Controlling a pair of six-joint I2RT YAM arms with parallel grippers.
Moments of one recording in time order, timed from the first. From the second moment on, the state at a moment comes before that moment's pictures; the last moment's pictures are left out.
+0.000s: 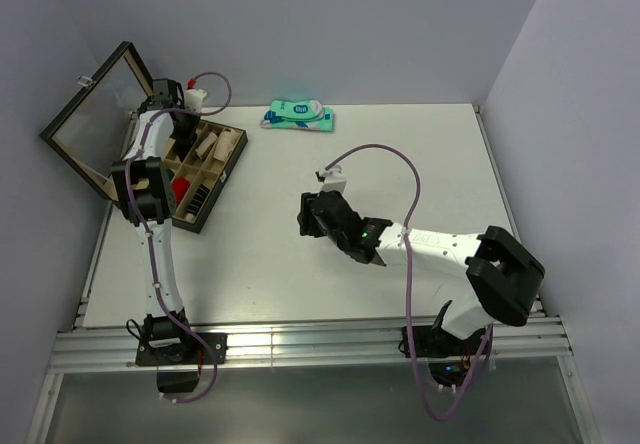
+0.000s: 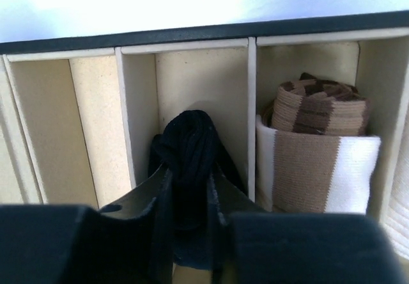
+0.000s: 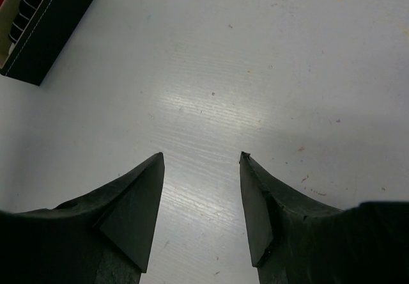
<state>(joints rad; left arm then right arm) 0.11 2.54 2.32 -0.74 0.14 0.49 0.94 1.48 0.86 0.06 0.40 0.59</state>
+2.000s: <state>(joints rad) -0.46 1.10 1.19 -0.55 0.34 0.29 0.94 0.92 0.83 -0.07 0.47 0.59</state>
